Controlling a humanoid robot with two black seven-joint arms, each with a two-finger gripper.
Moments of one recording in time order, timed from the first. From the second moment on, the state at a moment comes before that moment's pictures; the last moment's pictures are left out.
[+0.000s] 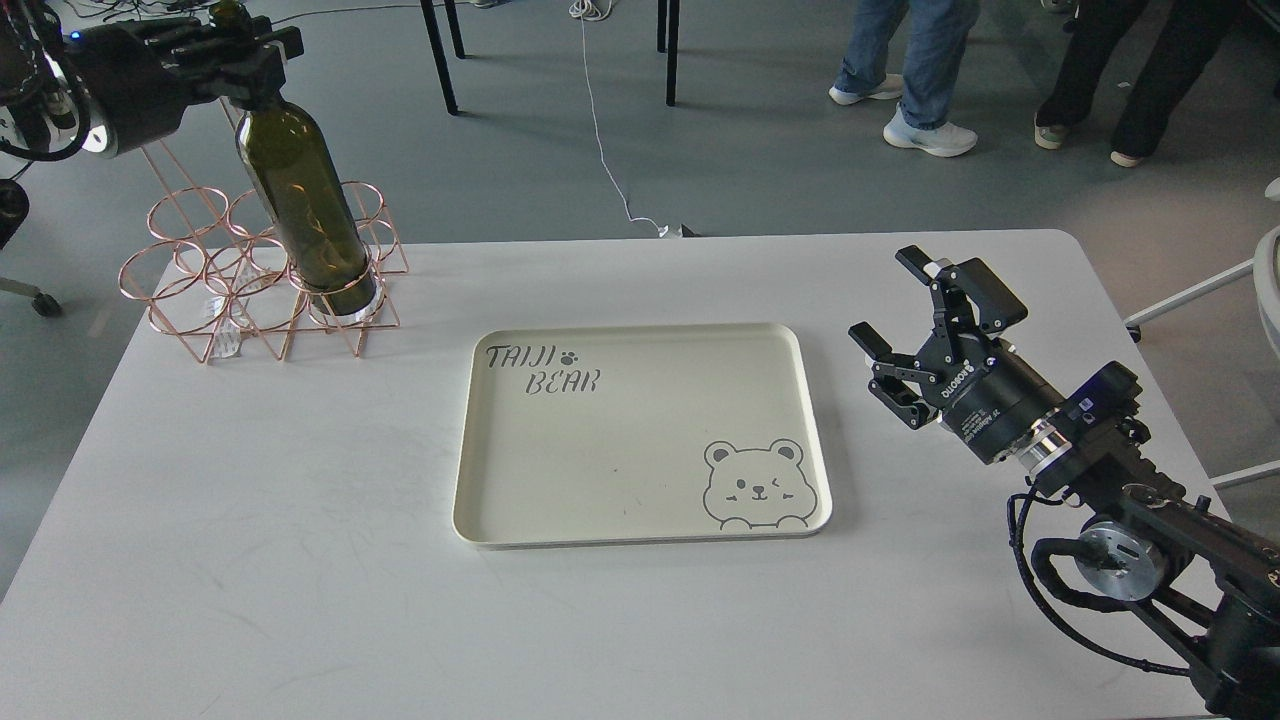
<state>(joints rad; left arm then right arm) -1.03 0.72 -0.73 -0.83 1.90 -0.23 -0.49 0.36 -0.55 0.71 1.29 -0.48 0.23 0.49</state>
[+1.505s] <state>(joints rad) -0.98 0.71 -0.70 -0.83 1.83 -0.17 -0.49 0.34 -0.55 0.72 1.29 -0.49 0.23 0.49</state>
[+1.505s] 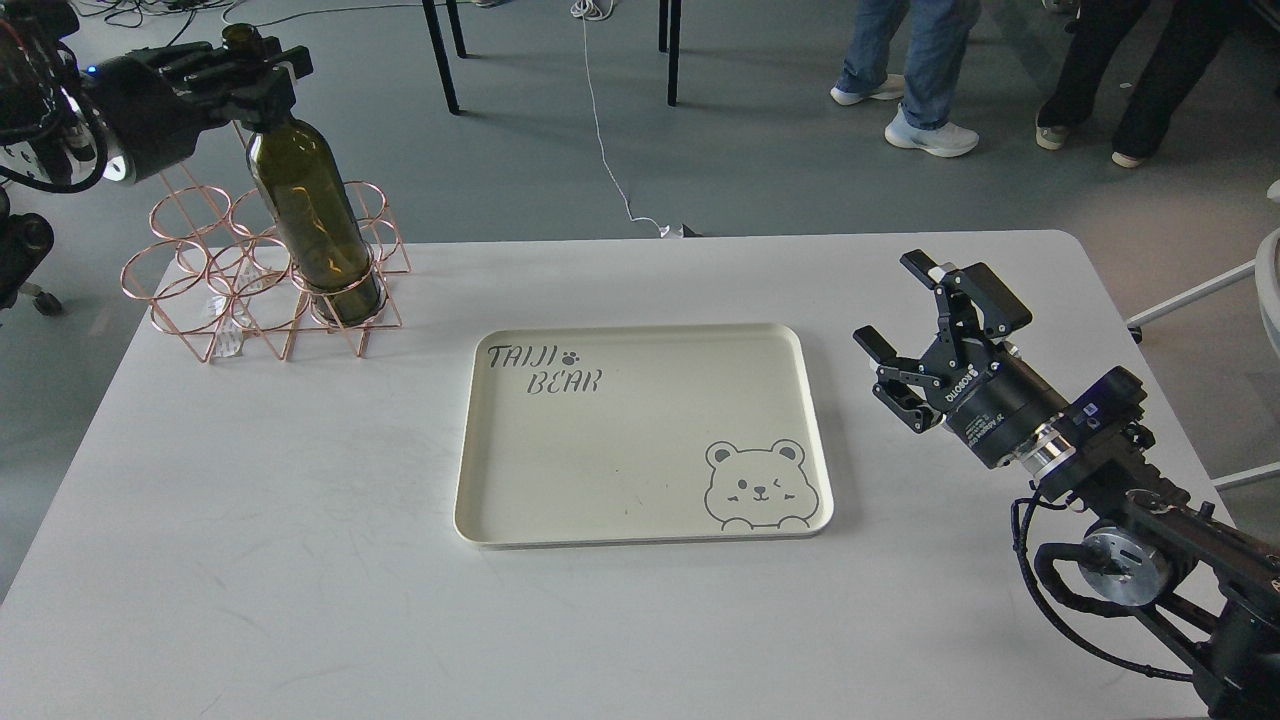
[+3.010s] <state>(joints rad) -0.97 0.70 -0.70 -0.83 1.82 -0.11 -0.49 0.33 -0.54 0.72 1.29 -0.49 0.23 0.49</state>
